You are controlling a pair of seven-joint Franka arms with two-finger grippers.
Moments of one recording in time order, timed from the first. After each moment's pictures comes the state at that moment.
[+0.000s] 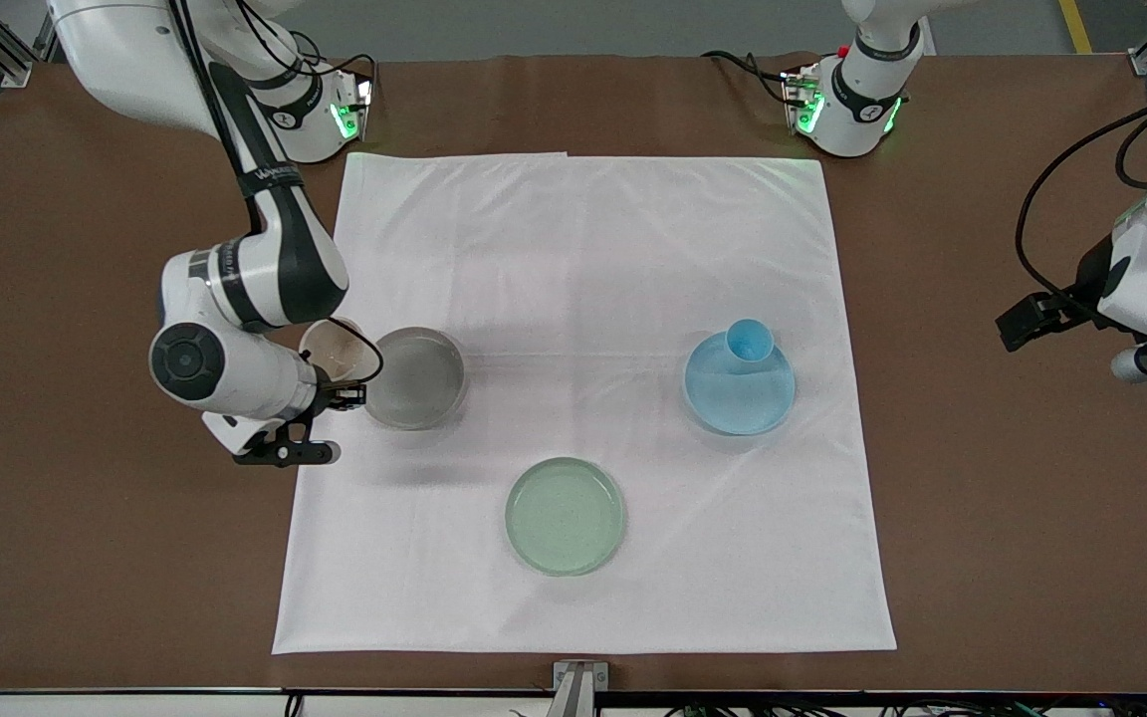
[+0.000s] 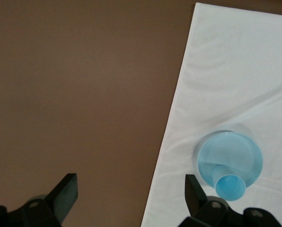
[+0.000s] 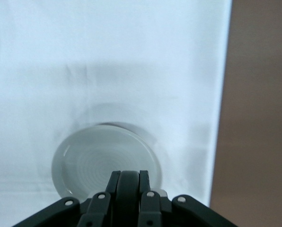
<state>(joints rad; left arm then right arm) 0.23 0.16 -0.39 -1.45 0.18 1.59 -0.37 0.36 0.48 -0.08 -1.70 0.12 2.06 0.24</state>
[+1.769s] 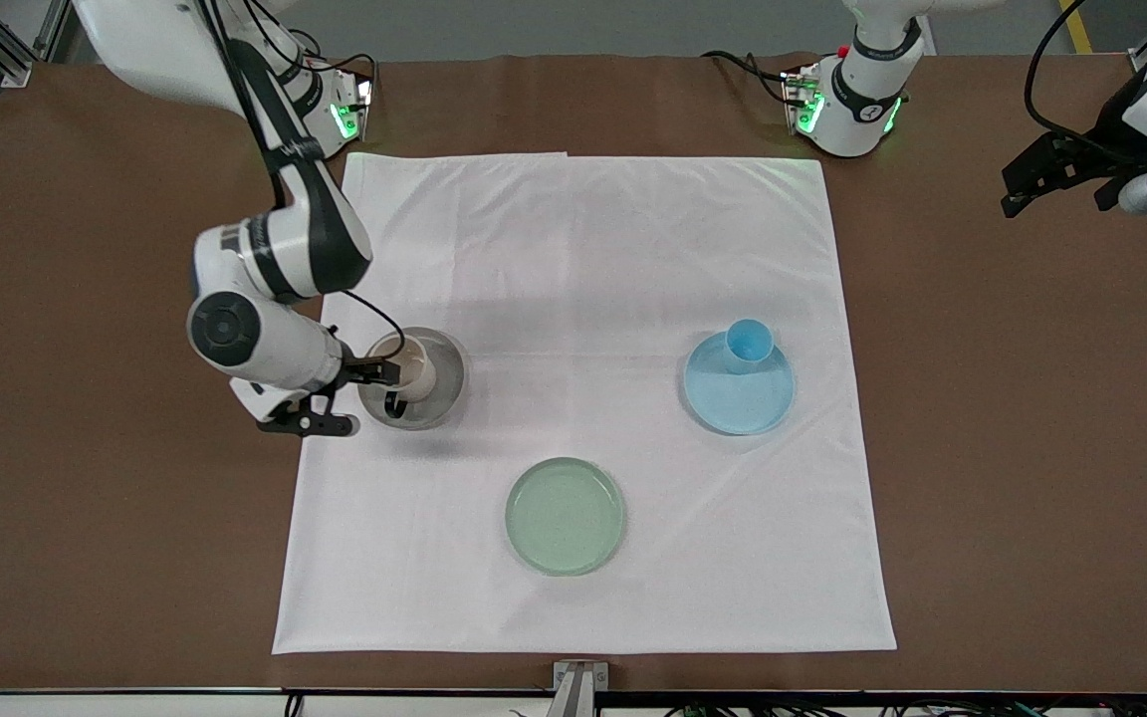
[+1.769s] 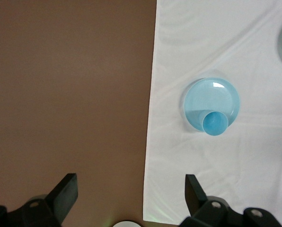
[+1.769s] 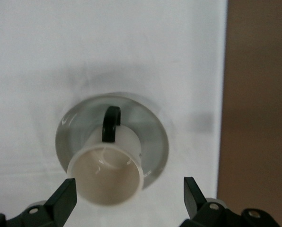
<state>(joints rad) -0.03 -0.14 -0.08 -1.66 0.02 1.52 -0.16 0.40 0.33 -0.12 -1.80 0.13 1.95 0.31</state>
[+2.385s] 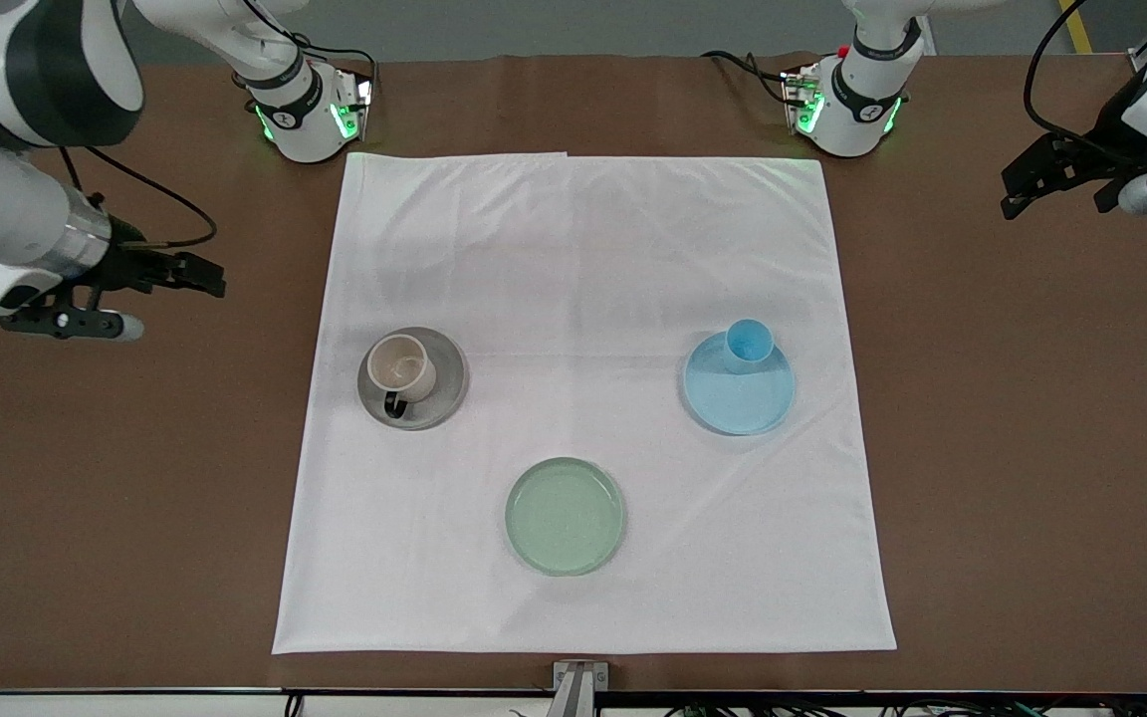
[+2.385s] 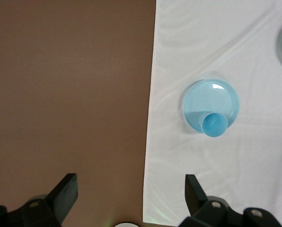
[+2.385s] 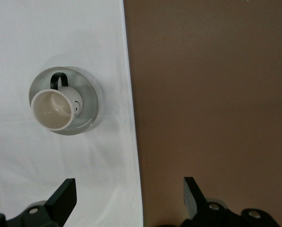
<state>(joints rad) -0.03 -0.15 -0.09 -1.66 0.02 1.52 -0.16 0.16 -0.01 -0.13 -1.81 0.04 1.64 0.08</state>
